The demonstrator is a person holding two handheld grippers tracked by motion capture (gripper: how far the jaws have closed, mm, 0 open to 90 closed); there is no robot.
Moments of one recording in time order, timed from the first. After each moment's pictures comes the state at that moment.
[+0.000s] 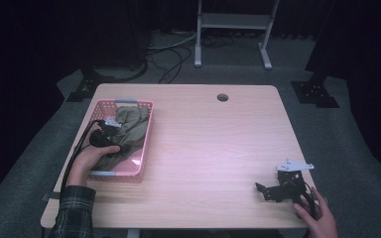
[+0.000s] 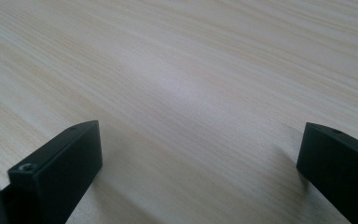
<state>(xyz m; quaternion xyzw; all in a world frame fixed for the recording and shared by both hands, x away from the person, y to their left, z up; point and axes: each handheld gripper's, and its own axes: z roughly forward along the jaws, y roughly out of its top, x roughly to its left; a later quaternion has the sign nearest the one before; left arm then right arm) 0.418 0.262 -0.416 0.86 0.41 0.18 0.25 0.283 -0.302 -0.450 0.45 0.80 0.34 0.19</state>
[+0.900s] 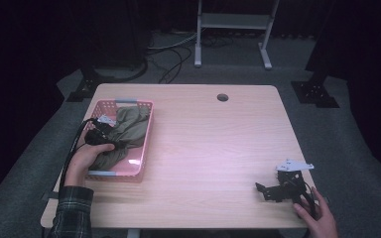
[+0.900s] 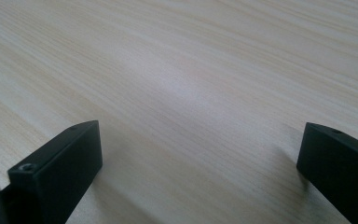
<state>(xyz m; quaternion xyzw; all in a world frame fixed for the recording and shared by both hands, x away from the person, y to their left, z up) 0.414 0.271 -0.404 0.85 0.43 0.15 0.28 0.283 -0.302 -0.450 0.45 0.80 0.34 0.19</state>
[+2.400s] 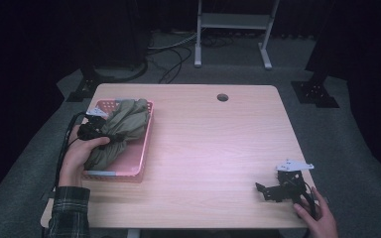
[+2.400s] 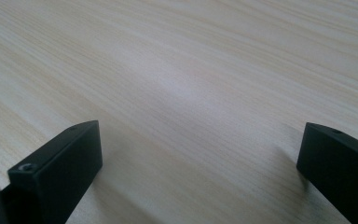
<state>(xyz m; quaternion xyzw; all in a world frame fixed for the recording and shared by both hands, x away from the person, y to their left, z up) 0.405 0.277 -0.367 0.82 0.43 0.14 0.35 0.283 -0.302 -0.450 0.45 0.80 0.34 0.19</state>
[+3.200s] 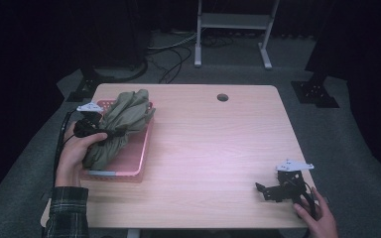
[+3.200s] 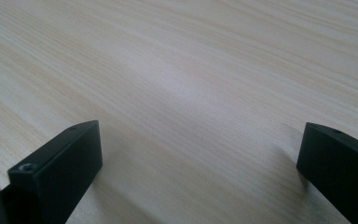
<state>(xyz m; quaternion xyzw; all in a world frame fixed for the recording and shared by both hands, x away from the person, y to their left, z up) 0.397 0.276 -0.345 0.81 0.41 0.14 0.41 0.283 -0.302 -0.450 0.45 0.80 0.34 0.19</state>
